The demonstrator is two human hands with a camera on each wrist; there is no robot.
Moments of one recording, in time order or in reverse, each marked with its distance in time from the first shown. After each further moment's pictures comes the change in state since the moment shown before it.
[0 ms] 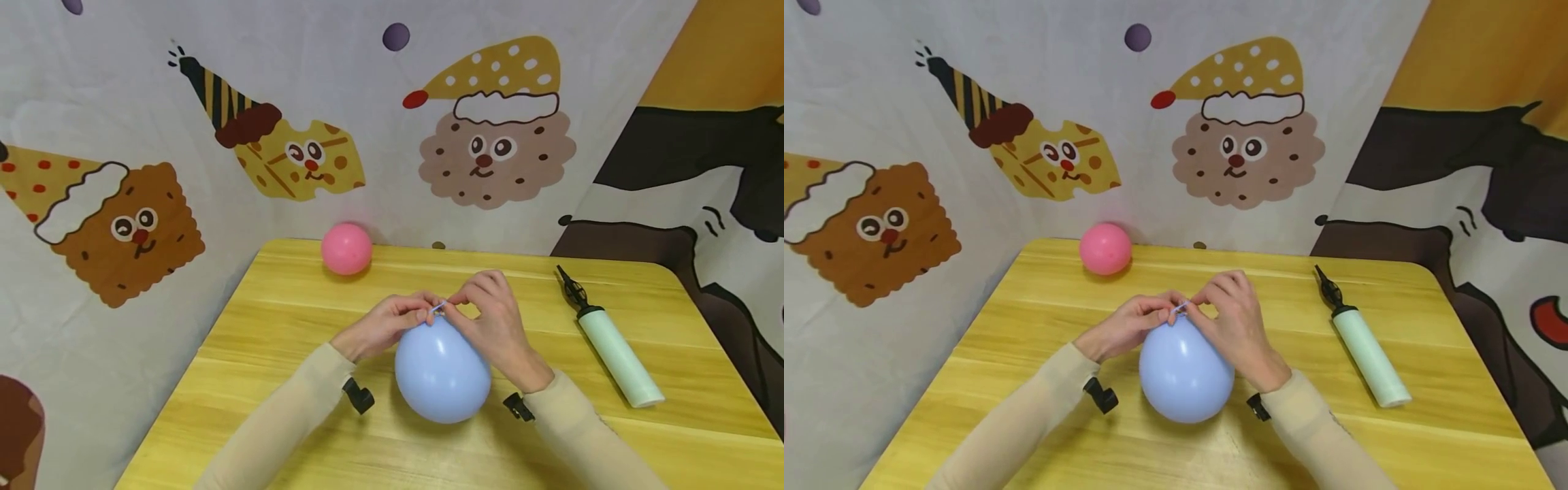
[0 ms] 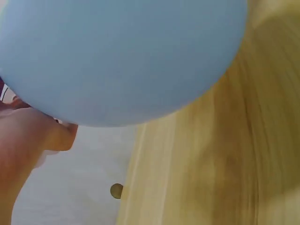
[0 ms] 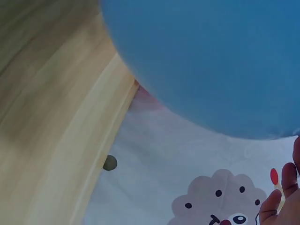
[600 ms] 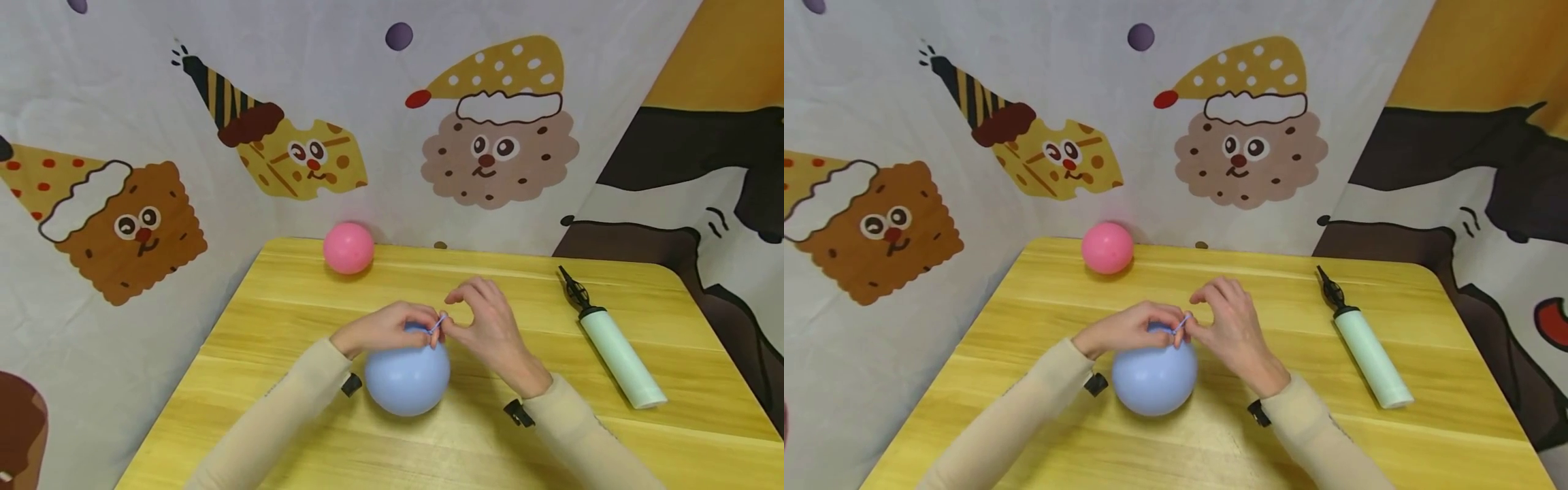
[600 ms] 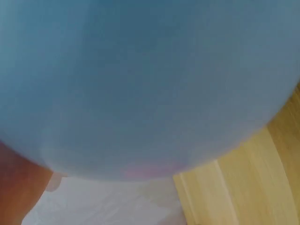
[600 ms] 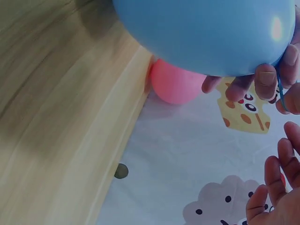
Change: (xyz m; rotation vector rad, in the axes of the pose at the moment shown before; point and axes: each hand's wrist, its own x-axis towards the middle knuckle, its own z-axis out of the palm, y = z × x) left_hand 0.001 0.019 -0.001 0.686 -0.190 0.083; right_hand -0.007 -0.001 0.005 -0.033 -0.122 0.087
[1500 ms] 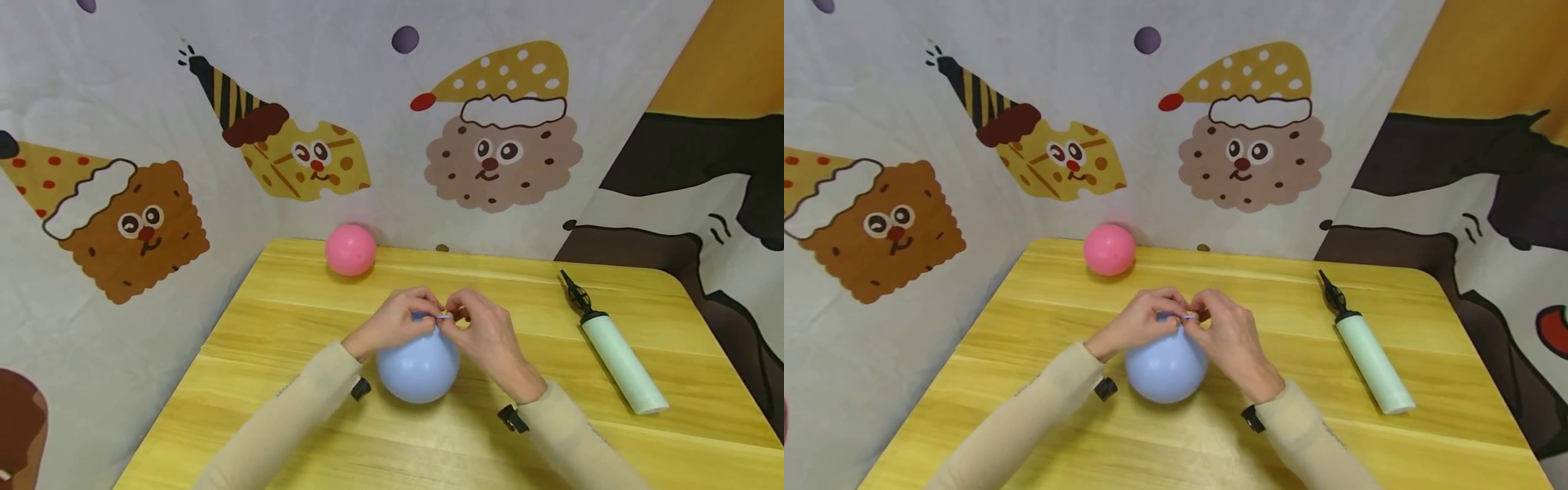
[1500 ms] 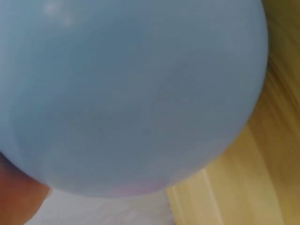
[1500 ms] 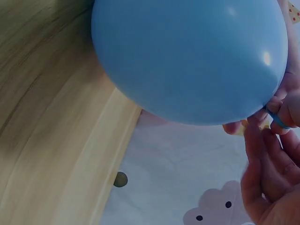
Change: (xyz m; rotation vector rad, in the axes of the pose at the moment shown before) left_hand 0.009 -0.006 0.009 0.199 0.373 -0.057; right_hand -0.003 -0.007 0.009 0.010 -0.033 0.112
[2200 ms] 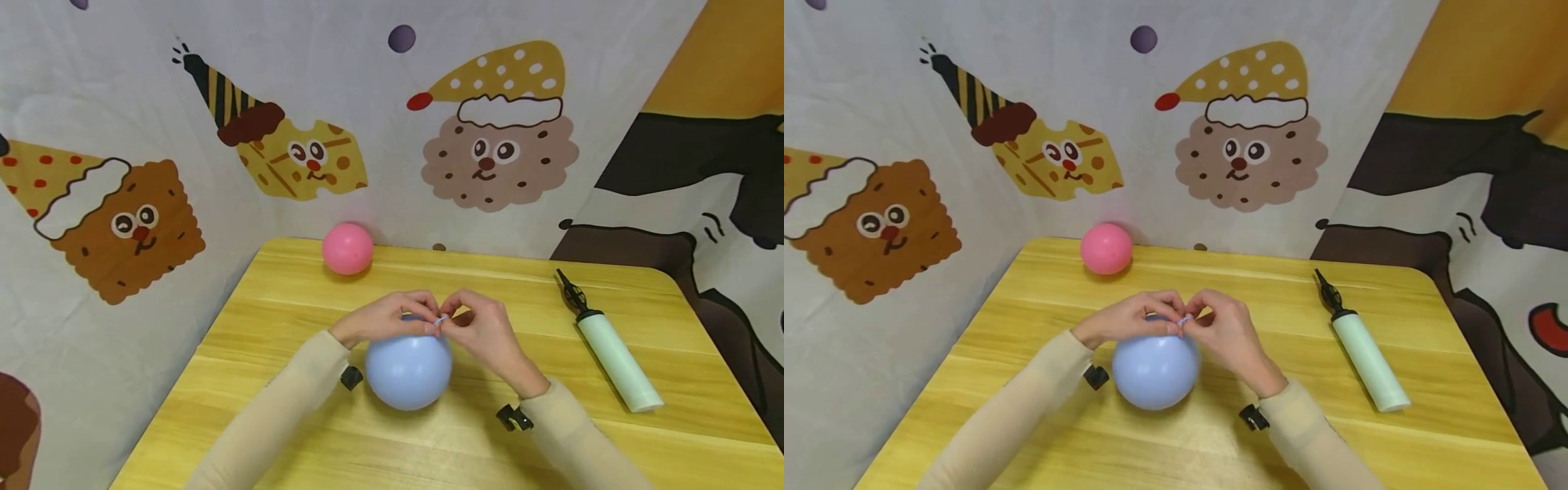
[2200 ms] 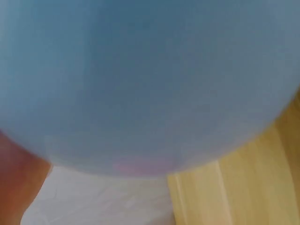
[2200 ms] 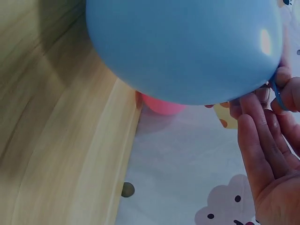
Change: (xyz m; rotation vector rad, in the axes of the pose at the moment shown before) left_hand 0.004 -0.005 -0.022 -0.224 -0.318 0.031; right_hand 0.004 0.003 -0.010 0.326 -0.153 0.196
